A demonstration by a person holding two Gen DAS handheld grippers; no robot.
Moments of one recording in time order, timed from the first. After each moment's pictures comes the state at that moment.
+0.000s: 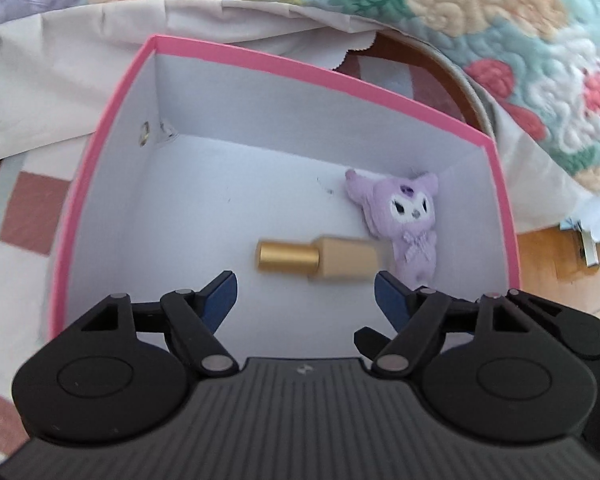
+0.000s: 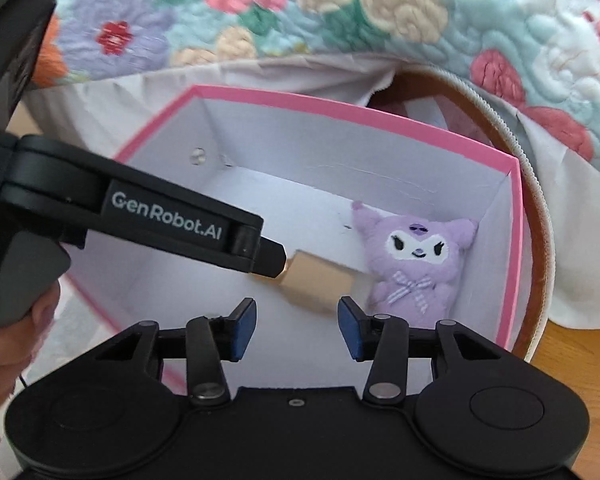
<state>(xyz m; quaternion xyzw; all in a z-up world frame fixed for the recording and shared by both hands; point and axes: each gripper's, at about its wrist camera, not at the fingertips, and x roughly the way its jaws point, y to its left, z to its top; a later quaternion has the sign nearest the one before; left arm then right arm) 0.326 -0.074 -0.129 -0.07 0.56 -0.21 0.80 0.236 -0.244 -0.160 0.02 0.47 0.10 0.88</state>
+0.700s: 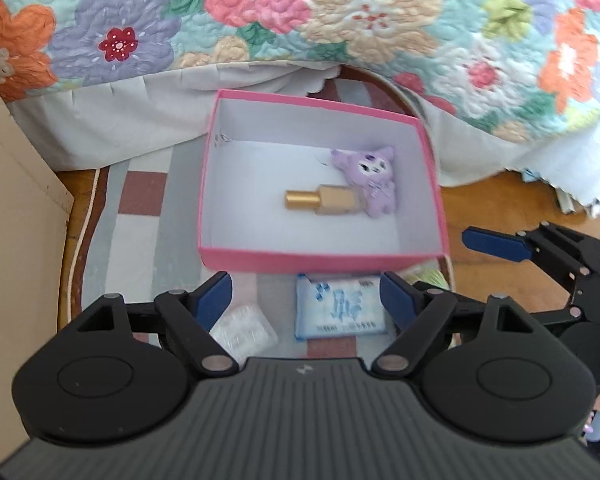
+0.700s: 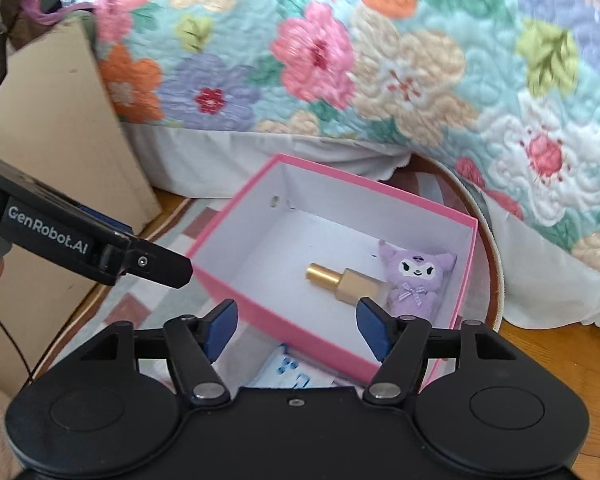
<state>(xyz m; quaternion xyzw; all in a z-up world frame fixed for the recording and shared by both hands) 0.229 -0.010 0.023 -0.01 0.54 -0.22 0.81 0.146 -0.220 -0.021 0.00 0.43 0.12 0.89</state>
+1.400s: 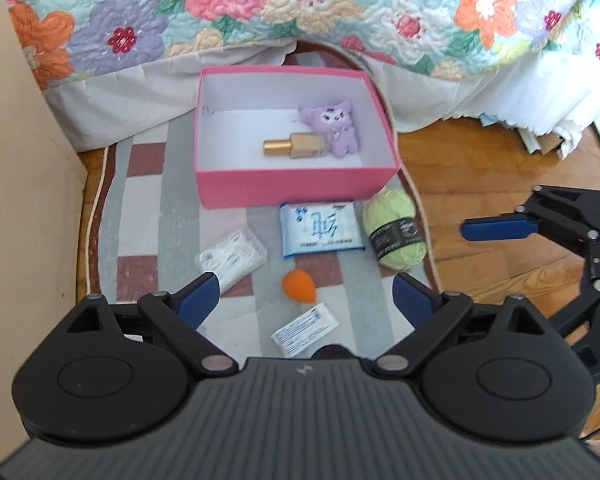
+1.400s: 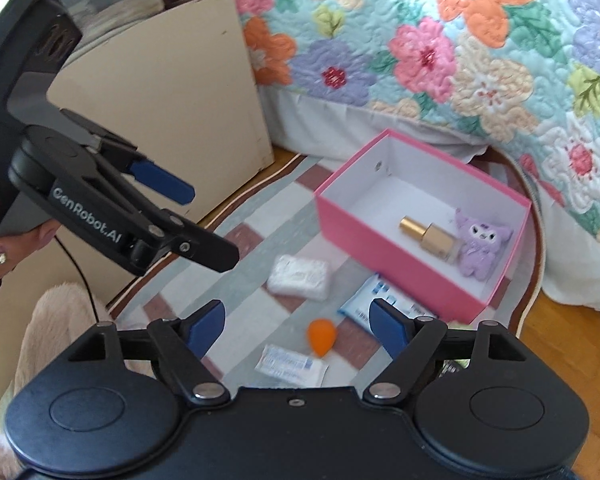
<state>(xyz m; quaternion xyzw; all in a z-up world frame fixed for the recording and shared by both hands) 0.115 0.026 0.053 0.04 0.53 -0.25 0.81 0.040 -0.197 0.021 -0.03 0.46 0.25 0.85</state>
